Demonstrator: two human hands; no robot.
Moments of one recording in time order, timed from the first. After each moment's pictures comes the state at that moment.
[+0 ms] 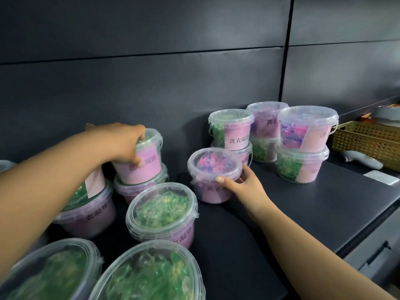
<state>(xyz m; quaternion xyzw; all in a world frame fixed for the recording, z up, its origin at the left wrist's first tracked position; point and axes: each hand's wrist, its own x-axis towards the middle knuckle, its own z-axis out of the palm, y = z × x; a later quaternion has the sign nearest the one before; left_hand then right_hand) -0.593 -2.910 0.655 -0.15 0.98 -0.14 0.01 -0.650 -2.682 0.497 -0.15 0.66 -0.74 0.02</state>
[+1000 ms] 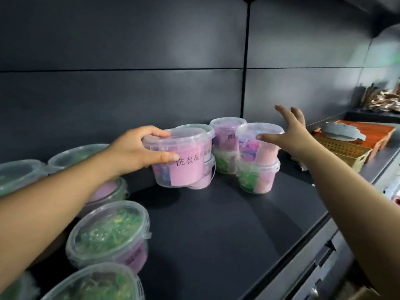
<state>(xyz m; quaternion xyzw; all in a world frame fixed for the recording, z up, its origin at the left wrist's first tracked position) -0.613 -2.832 0.640 0.11 0.89 0.41 -0.15 -0.697 -2.527 0.625 -0.05 0.89 -0.41 -0.18</state>
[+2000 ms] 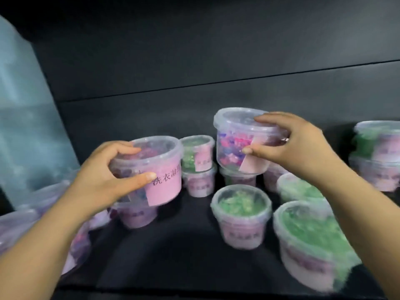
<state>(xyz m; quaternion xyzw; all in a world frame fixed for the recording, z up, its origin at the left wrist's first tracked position) -0.241 -3.011 0.638 -0.18 0.86 0.22 -0.42 -0.454 -2.803 0.653 -0.44 0.74 -0.48 -0.15</state>
